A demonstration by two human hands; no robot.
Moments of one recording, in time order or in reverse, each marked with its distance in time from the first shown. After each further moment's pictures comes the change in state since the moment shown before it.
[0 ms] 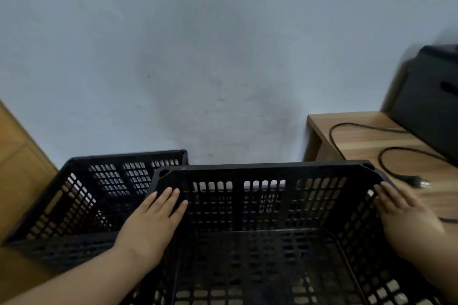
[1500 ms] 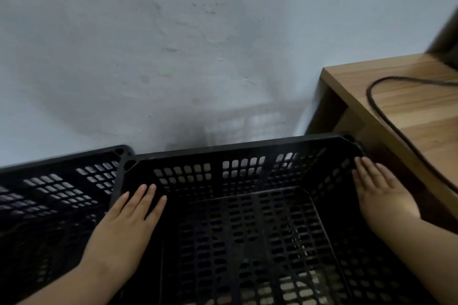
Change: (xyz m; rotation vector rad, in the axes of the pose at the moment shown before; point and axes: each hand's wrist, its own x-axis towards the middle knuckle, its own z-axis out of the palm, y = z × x) left_hand 0.258 -0.011 0.137 -0.062 0.217 0.181; right_hand 0.243 -0.084 0.020 -0.015 -0.053 0.029
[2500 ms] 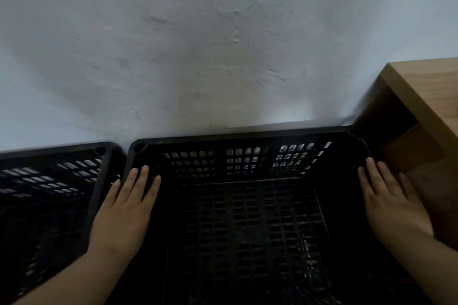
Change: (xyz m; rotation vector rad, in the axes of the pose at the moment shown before) left_hand 0.088 -0.013 0.064 -0.112 0.010 -0.251; right_hand 0.125 -0.020 0.024 0.688 0.526 -0.023
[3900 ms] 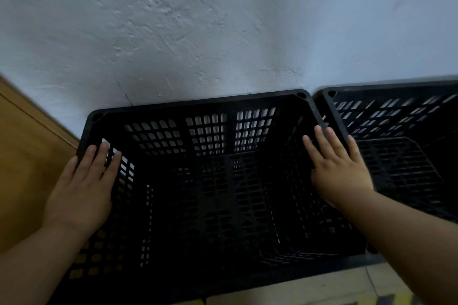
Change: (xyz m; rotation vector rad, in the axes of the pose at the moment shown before) left_hand -0.187 -0.450 0.085 0.195 -0.075 -0.144; right_hand -0.040 -0.511 -0.118 -0.048 -0.203 0.008
